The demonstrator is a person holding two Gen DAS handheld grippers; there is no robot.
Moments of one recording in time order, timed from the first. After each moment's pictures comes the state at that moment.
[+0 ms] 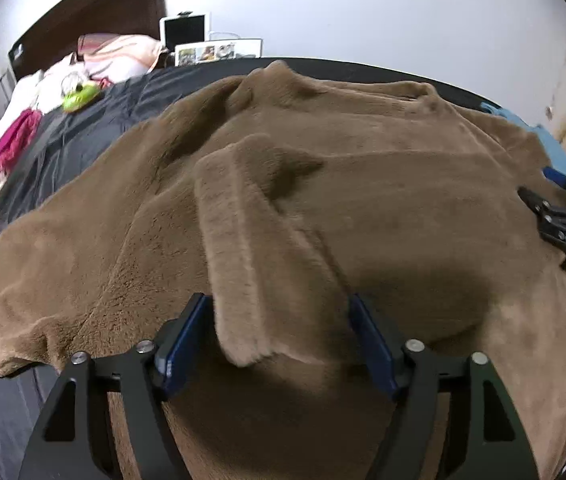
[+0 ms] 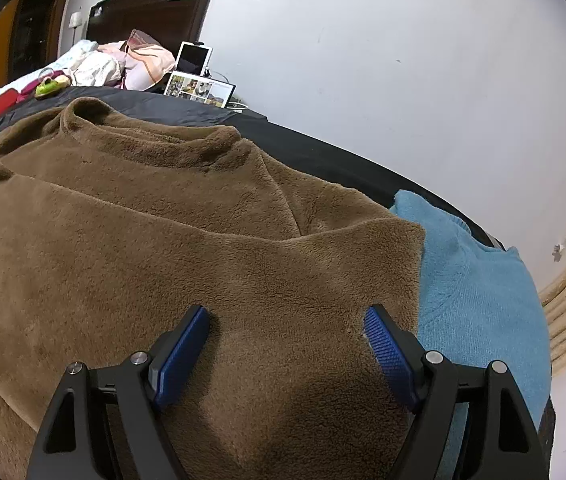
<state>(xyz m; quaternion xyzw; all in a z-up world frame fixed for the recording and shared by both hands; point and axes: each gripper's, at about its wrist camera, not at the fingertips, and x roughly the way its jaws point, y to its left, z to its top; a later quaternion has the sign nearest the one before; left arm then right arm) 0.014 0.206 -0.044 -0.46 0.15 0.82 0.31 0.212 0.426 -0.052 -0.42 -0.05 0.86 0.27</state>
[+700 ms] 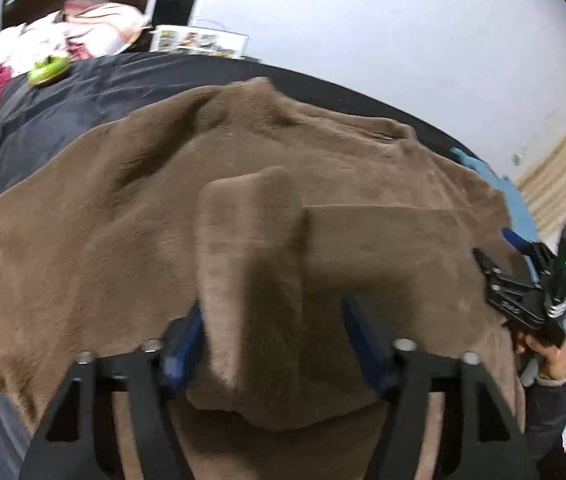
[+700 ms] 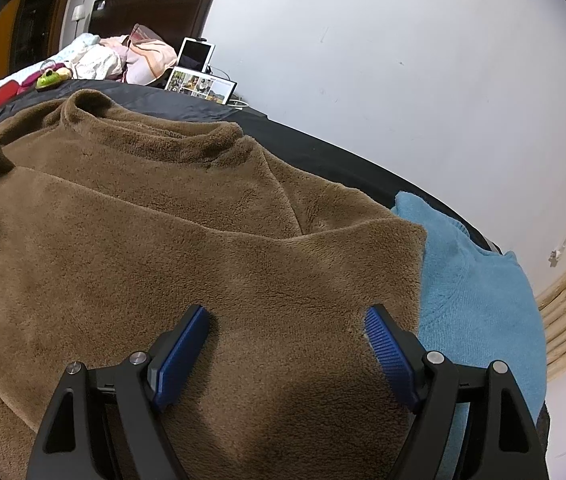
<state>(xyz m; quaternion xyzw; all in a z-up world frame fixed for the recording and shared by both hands) -0.009 0.221 -0.030 -0.50 0.04 0.77 0.40 0.210 0.424 -0.054 -0.42 -0.06 0.86 0.28</state>
